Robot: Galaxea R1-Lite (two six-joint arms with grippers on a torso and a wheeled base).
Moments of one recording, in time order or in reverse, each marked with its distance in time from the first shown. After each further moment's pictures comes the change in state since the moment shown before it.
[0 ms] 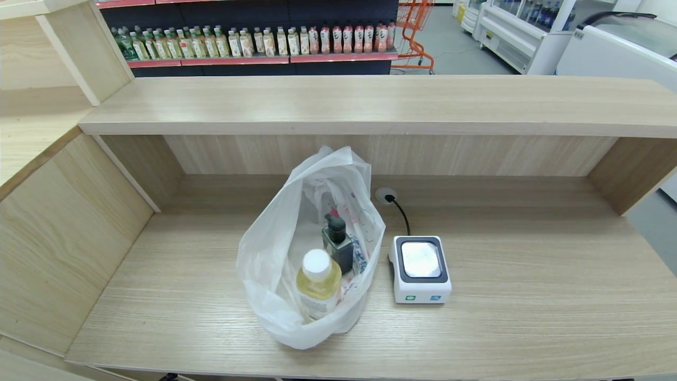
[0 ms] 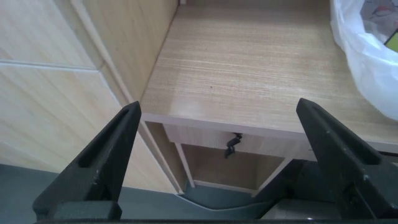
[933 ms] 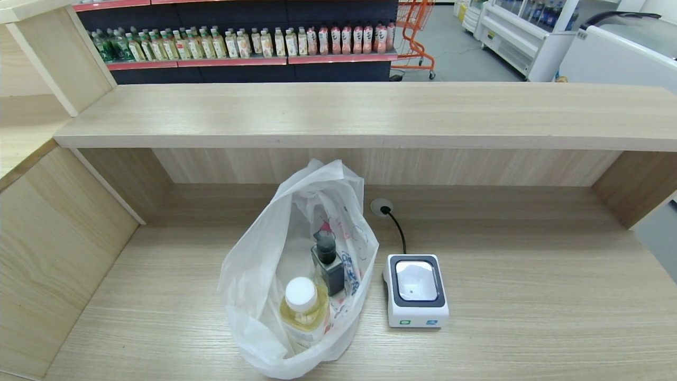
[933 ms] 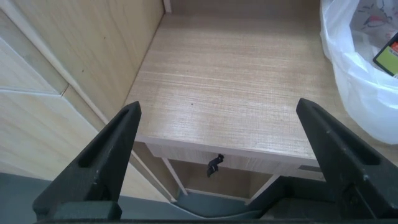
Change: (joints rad) left arm 0.000 0.000 0.000 0.000 -0.001 -0.001; right arm 0.000 0.001 0.000 0.000 0.000 0.000
